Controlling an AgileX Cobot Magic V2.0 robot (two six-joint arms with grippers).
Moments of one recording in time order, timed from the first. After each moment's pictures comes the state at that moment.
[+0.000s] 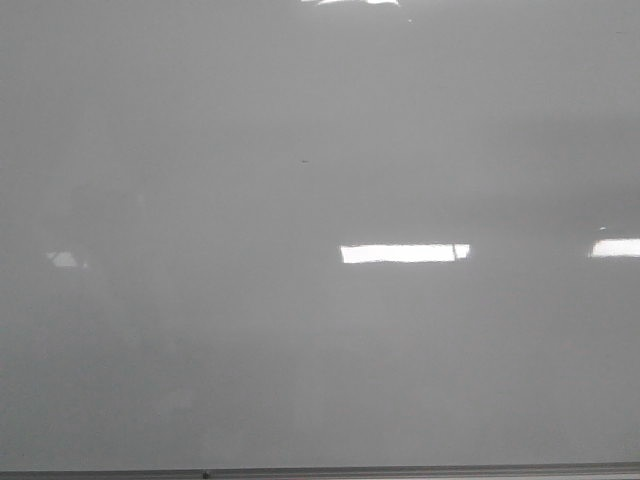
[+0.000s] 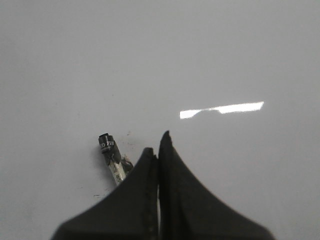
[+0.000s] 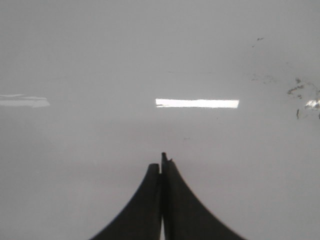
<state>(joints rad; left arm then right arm) -0.04 0.32 -0.36 0.04 0.23 0.05 0.03 0.27 -0.38 0.10 0.31 -0.03</state>
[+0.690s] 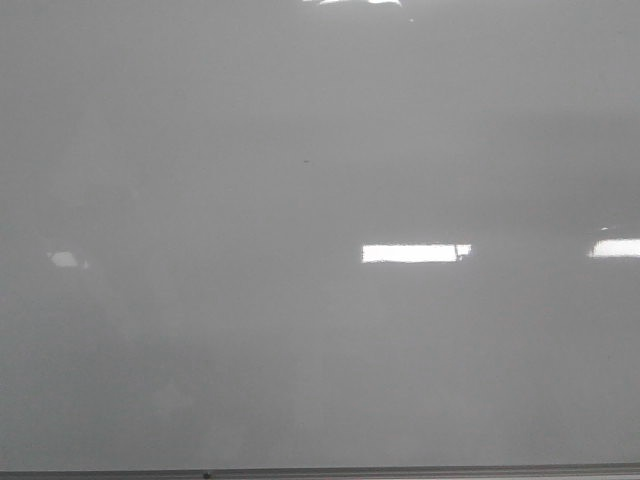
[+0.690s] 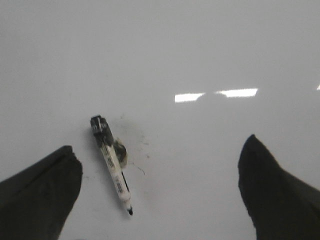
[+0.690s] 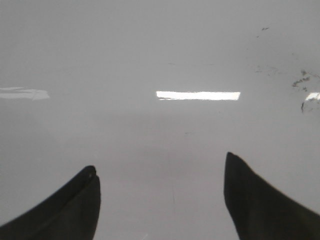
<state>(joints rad) -0.02 0.42 -0.38 0.01 0.26 0.02 0.03 0.29 -0.38 0.10 0.31 -0.03</state>
